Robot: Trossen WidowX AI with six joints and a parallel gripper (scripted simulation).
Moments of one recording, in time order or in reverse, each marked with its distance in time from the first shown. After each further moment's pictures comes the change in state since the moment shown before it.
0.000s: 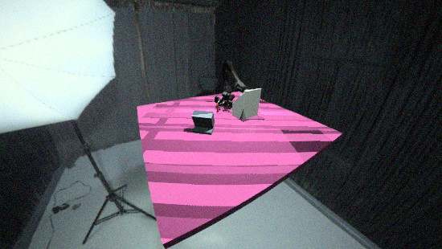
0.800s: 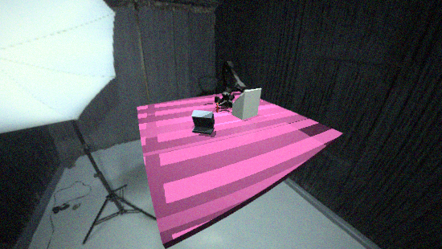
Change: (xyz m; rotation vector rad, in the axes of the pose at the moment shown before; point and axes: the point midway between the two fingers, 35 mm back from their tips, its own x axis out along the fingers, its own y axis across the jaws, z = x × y) arm 0.000 0.000 0.000 0.000 0.000 0.000
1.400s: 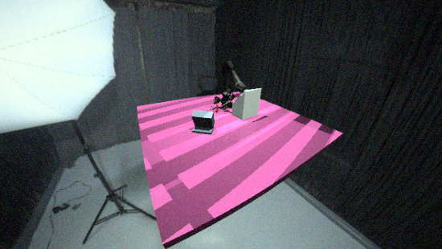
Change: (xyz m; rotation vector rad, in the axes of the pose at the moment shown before) arm 0.000 0.000 0.000 0.002 -0.001 0.001
